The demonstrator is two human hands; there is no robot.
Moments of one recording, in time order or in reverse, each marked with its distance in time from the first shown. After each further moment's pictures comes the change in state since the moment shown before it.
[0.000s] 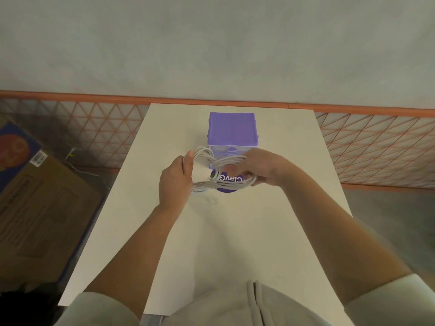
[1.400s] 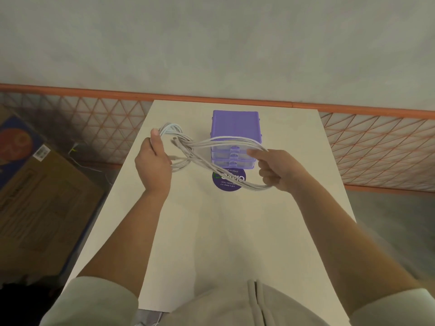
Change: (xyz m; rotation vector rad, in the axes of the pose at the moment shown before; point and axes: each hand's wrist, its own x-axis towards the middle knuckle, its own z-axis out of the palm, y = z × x) left_hand 0.038 -0.013 -0.022 -0.187 0.380 -0.061; right_hand 0.008 0.035 -0.016 0.596 0.197 0.032
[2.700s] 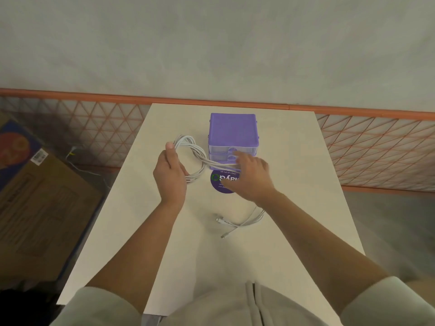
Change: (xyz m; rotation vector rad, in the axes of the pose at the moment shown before) left_hand -0.040 0.020 0.011 -0.242 -0.131 -0.237; right_hand 0.011 0.041 0.040 -1.134 0.258 -0.512
